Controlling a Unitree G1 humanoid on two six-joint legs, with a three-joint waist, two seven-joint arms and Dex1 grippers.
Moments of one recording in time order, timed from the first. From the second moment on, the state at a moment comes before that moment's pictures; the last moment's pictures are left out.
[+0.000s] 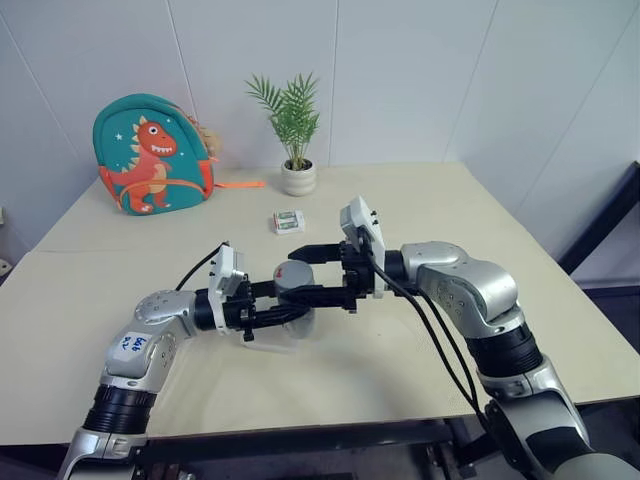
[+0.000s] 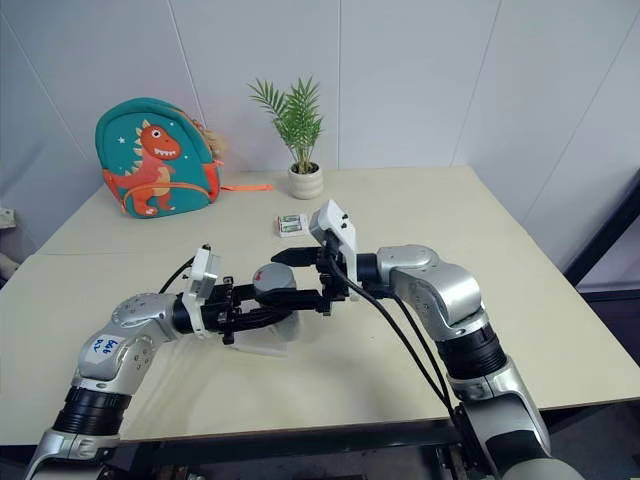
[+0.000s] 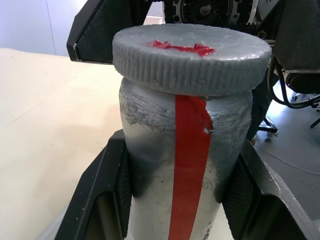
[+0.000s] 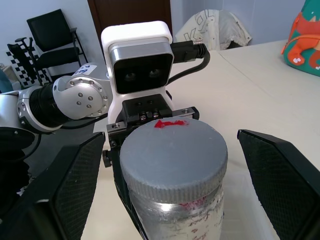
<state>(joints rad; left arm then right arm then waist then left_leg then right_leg) -0.57 0.55 0.04 0.01 -0.55 0.38 -1.12 -0.97 -0.37 0.18 -0.05 0.55 0.77 1.01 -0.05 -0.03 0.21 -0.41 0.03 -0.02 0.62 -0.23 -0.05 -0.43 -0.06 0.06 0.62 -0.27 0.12</state>
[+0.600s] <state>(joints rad) -0.58 0.55 0.04 0.01 -0.55 0.37 -1.12 -0.97 -0.34 0.18 -0.02 0.54 0.76 1.02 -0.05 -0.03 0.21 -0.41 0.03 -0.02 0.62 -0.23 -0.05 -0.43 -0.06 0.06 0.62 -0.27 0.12</state>
